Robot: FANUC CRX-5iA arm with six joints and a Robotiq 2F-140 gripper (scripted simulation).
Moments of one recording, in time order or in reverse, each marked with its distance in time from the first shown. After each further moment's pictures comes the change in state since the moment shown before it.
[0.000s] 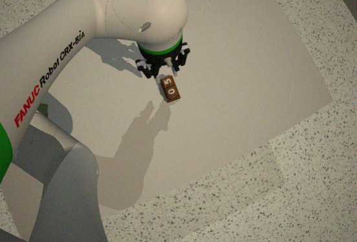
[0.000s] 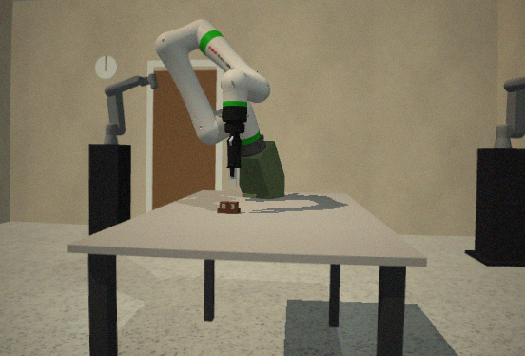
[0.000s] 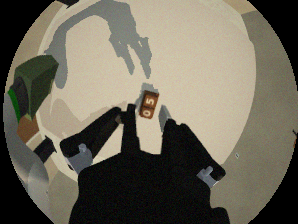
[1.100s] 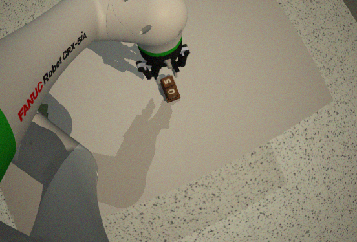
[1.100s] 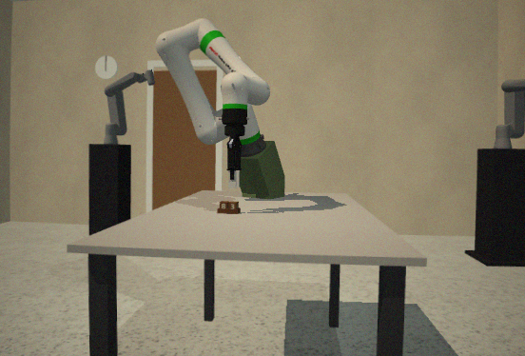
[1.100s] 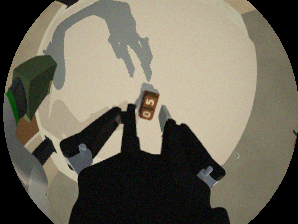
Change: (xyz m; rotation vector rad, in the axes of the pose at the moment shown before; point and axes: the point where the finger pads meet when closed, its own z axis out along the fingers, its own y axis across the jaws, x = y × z) arm 0.000 0.000 0.010 -0.002 -0.002 0.002
